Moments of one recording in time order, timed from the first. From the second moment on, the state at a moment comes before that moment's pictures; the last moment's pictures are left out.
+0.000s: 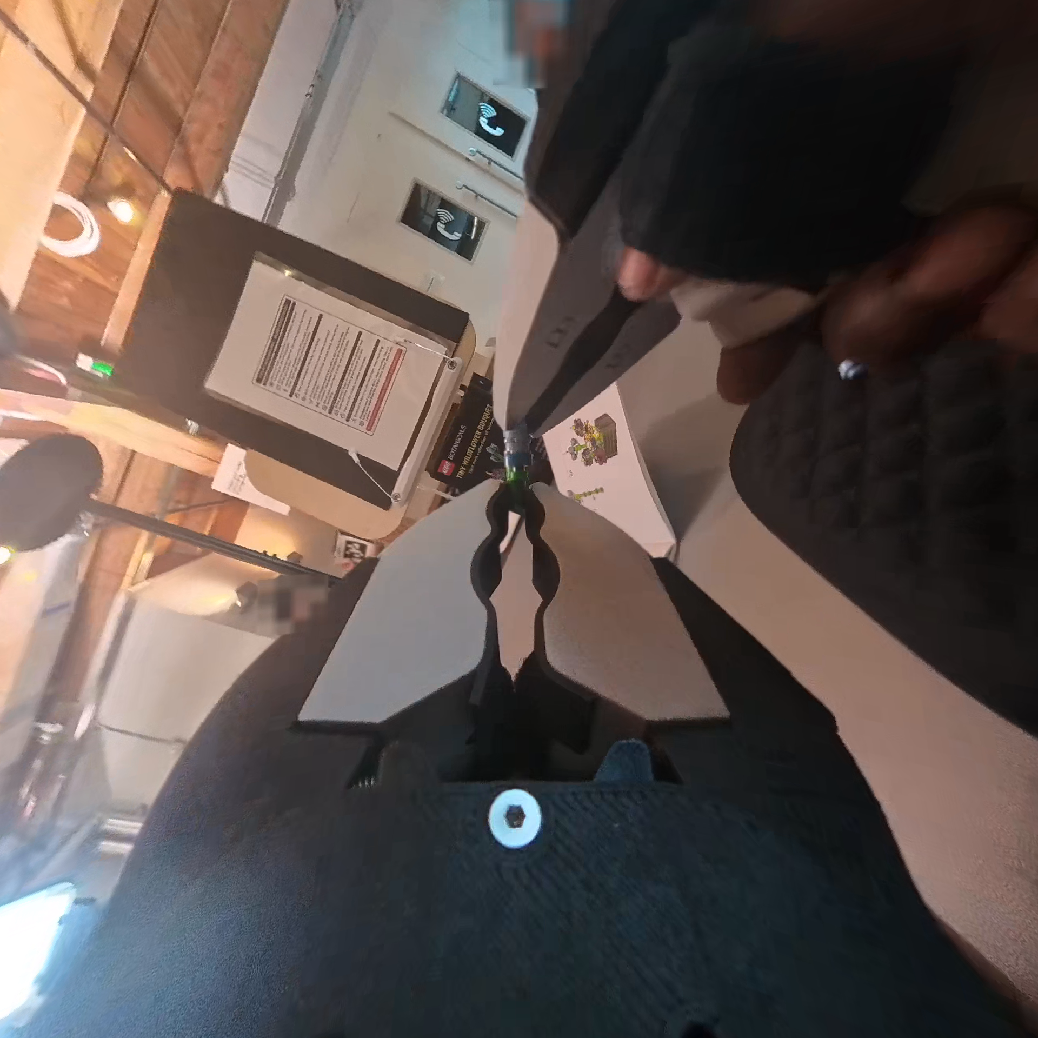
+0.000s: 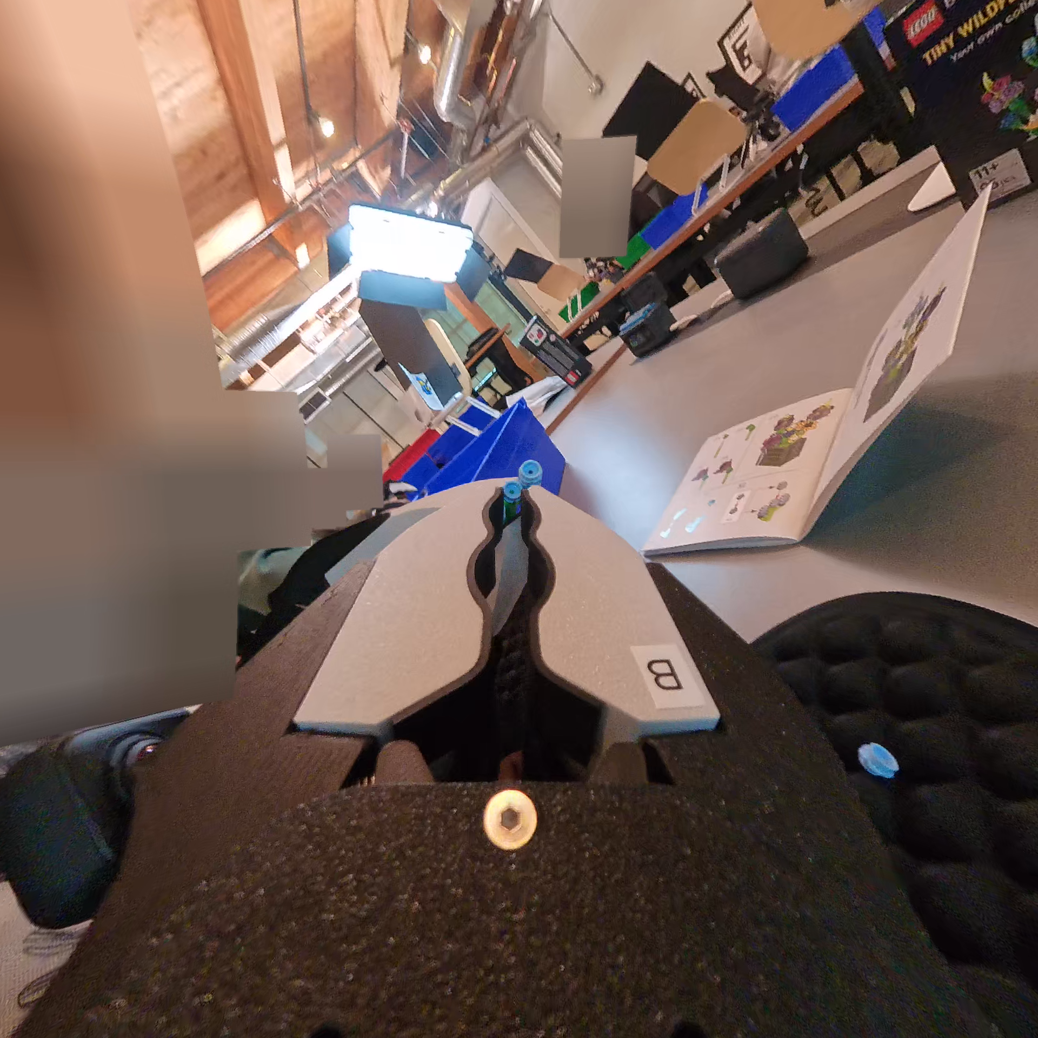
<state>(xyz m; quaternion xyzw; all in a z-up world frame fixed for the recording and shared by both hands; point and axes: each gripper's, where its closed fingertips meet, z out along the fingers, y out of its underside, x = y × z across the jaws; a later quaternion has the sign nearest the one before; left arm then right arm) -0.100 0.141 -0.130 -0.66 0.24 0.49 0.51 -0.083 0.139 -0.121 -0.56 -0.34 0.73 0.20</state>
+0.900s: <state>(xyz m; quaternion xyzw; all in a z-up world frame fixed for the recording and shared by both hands) -0.096 0.145 -0.160 -0.69 0.31 0.47 0.45 -0.077 0.139 -0.155 -0.61 -0.42 0.66 0.12</state>
